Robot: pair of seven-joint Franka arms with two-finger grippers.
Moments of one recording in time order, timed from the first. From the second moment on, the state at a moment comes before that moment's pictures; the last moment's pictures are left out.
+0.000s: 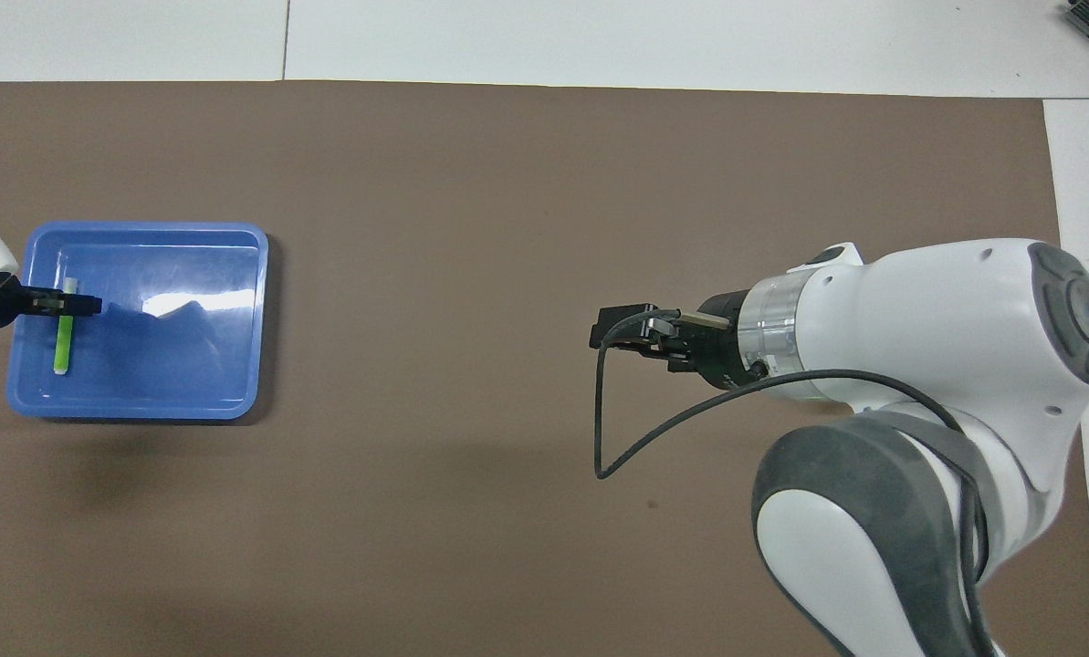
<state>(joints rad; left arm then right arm) 0.52 0.39 -0.22 -1.93 -0.06 2.42 0.54 0.27 -0.07 0.12 -1.94 0.52 2.08 0.41</state>
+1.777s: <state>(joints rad) 0.52 0.42 -0.22 -1.89 -0.02 2.43 0.54 0.27 -0.07 0.12 -1.94 0.53 2.08 0.42</state>
